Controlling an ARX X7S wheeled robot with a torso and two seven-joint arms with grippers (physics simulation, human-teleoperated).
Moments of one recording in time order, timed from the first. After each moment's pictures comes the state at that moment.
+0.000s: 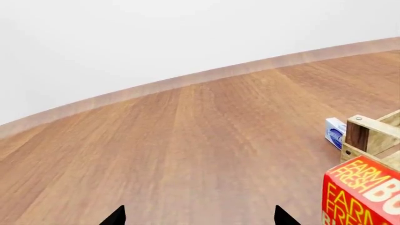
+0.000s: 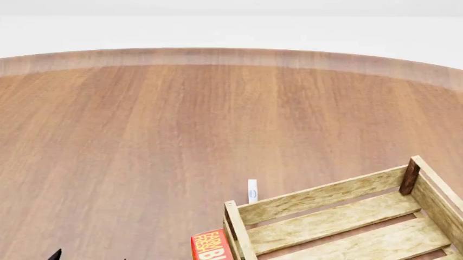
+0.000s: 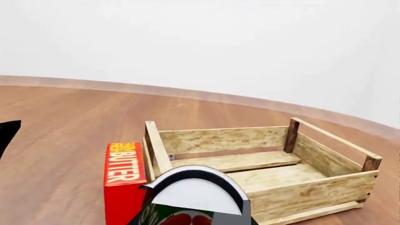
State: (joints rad) left arm -0.06 -0.27 0.39 0.00 -0.11 -0.10 -0.36; right arm -0.56 0.41 -0.47 -0.26 -0.05 -0.39 0.63
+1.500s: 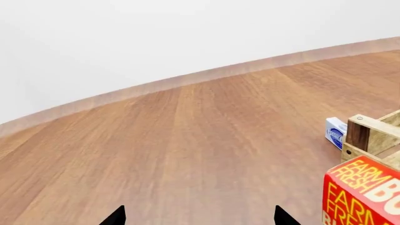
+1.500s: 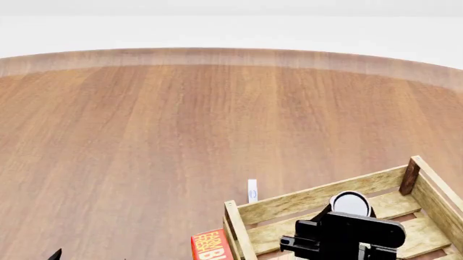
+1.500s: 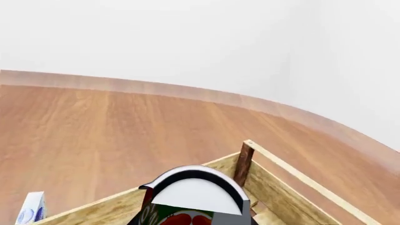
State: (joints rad) left arm -0.07 -0.29 0.41 -0.01 -0.14 -0.09 -0.38; right arm 0.41 0.23 -0.31 0.31 0.21 0.16 0.53
